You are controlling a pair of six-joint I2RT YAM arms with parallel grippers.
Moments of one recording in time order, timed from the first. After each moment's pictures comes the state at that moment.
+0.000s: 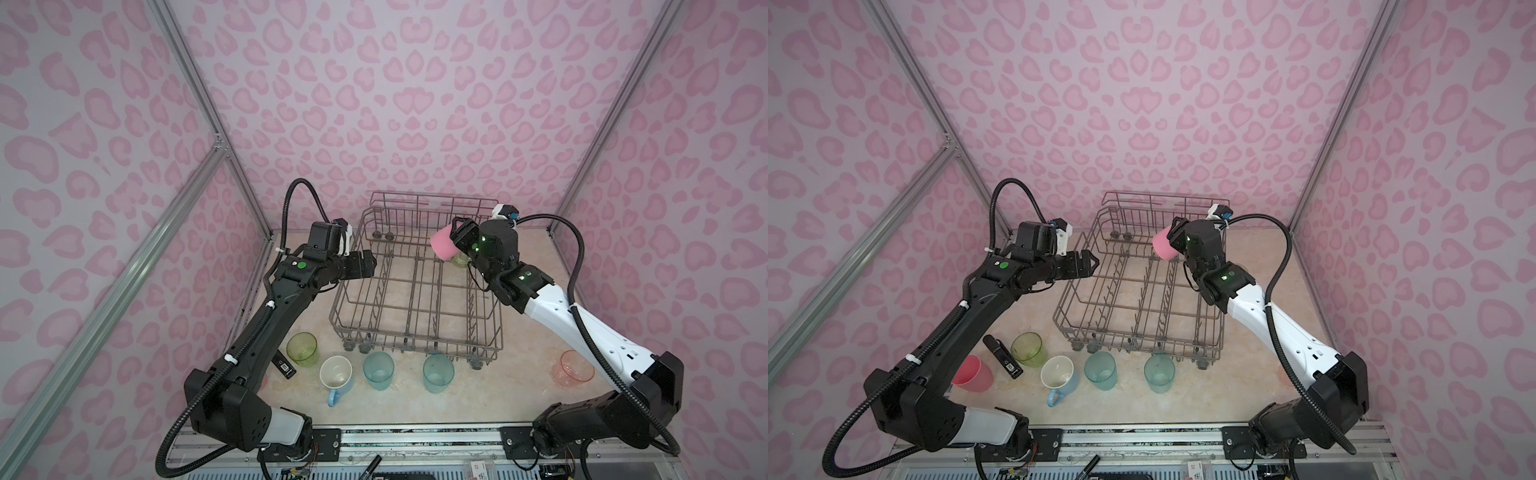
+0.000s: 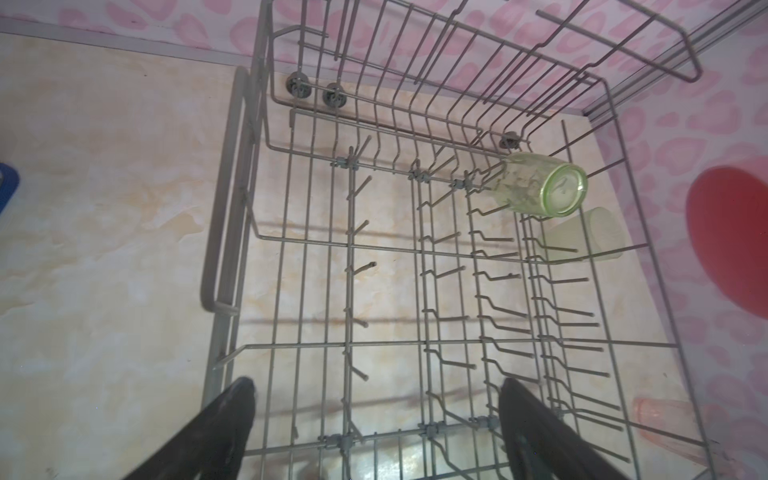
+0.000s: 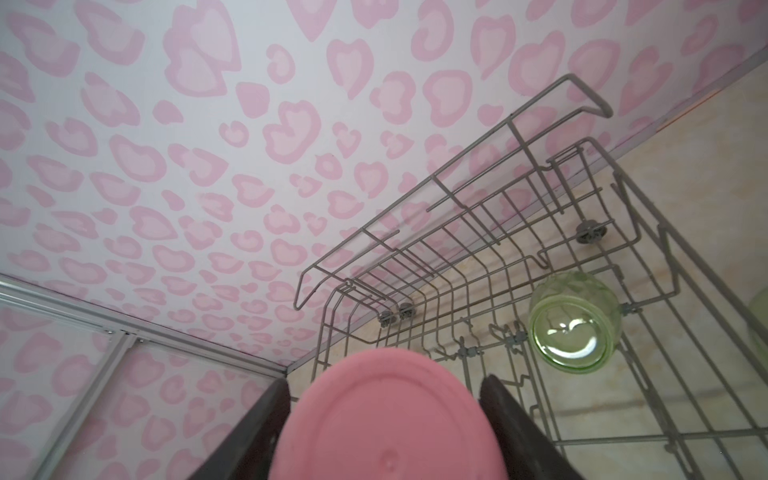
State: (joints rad) left arm -0.33 1.40 1.38 -0.73 0.12 -0.33; right arm 0.57 1.46 1.35 -0.18 0.43 0.86
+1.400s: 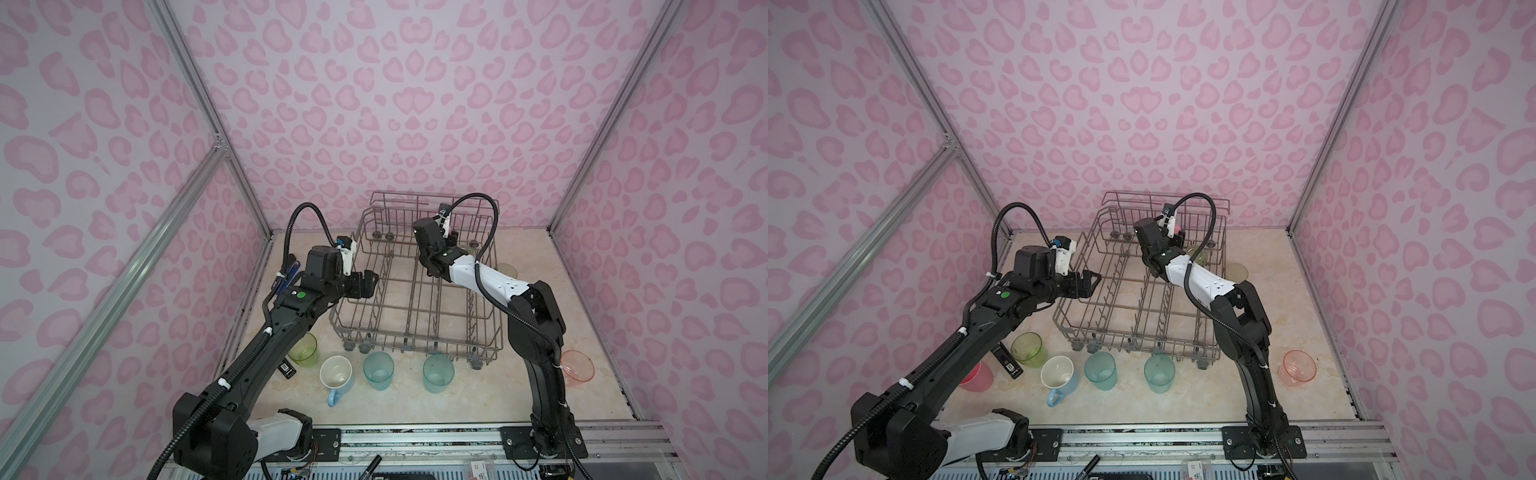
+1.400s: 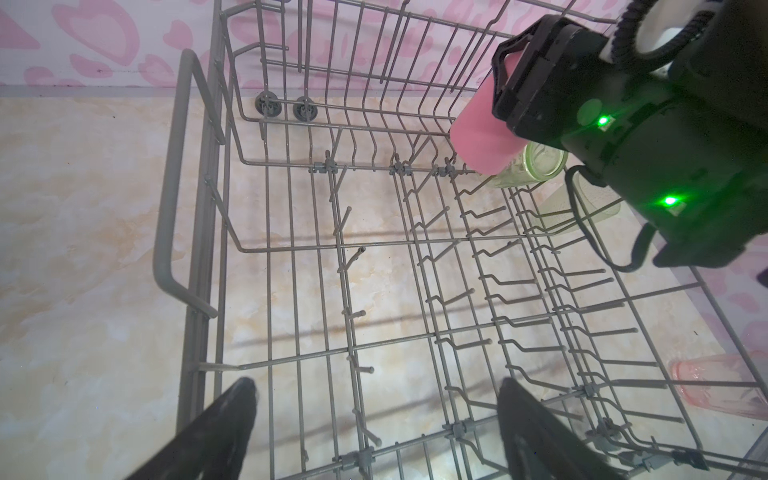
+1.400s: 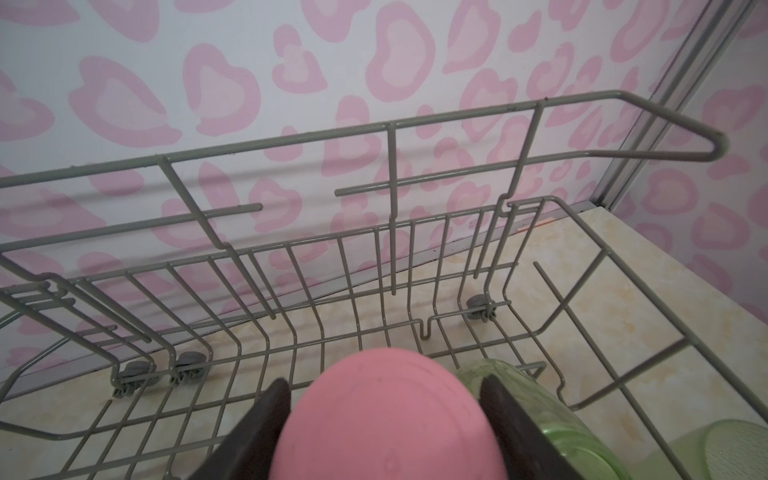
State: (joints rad) left arm -0.35 1.26 1.09 -0.45 0.19 -0.23; right arm 0.61 2.15 1.80 -0.14 0.87 0.44
